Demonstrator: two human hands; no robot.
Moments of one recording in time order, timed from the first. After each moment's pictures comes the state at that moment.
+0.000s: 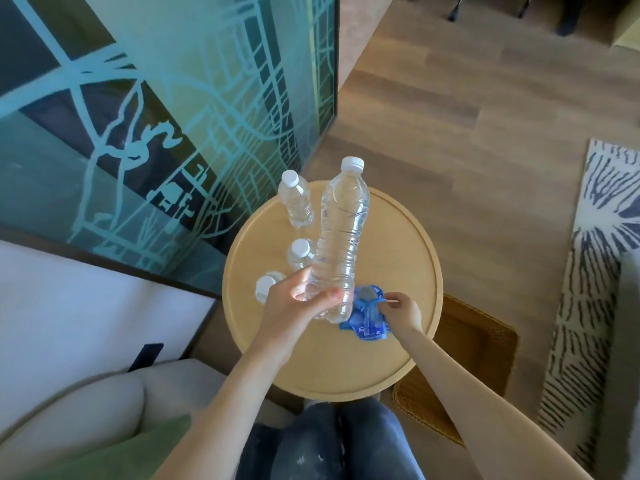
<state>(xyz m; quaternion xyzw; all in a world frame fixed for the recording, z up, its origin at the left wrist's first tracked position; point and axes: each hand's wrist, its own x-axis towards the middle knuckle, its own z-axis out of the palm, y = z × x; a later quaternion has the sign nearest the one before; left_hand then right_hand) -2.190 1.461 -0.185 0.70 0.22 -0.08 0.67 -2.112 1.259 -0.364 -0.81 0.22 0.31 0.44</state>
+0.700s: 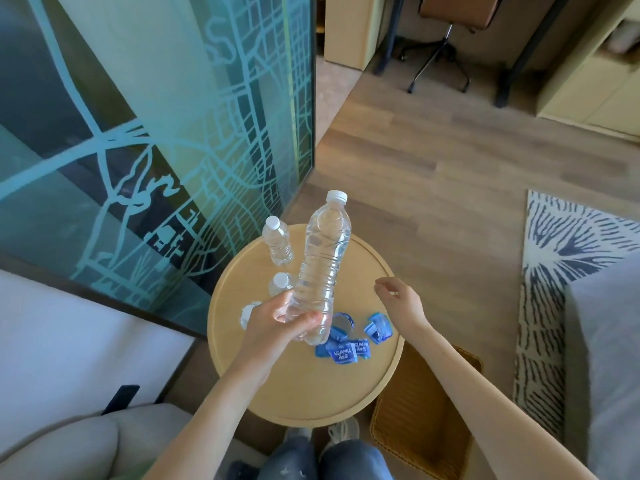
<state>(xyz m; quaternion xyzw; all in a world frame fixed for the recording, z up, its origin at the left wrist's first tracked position) -2.201 1.451 -0.122 0.70 0.18 -0.07 0.68 -2.073 1.230 -0.212 -0.86 0.06 0.21 0.46</state>
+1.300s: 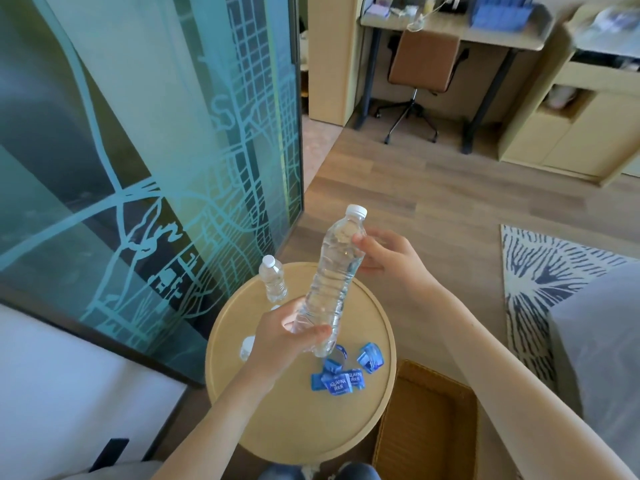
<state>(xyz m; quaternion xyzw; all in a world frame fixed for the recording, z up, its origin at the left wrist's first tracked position) -2.195 1.439 -0.069 0.72 0.11 -0.04 0.68 -2.056 1.258 -0.017 -0.70 -0.06 0.22 0.68</state>
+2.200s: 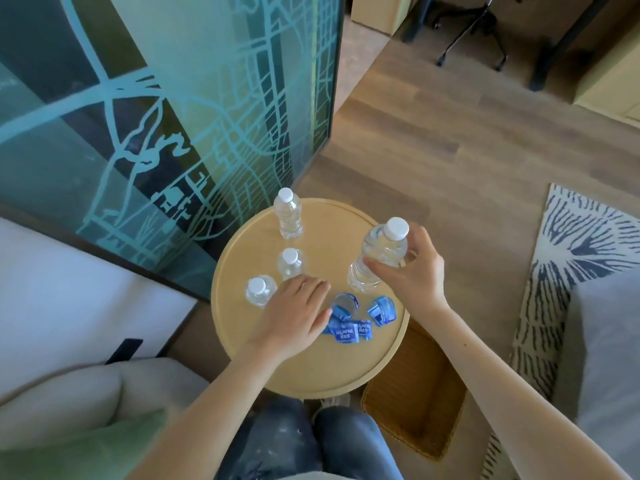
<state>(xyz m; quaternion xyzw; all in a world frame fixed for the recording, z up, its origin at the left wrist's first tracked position) -2.195 1.451 -0.191 0.99 -0.11 0.07 0.11 -2.070 1.255 -0.152 -0.85 -0.06 0.06 0.53</state>
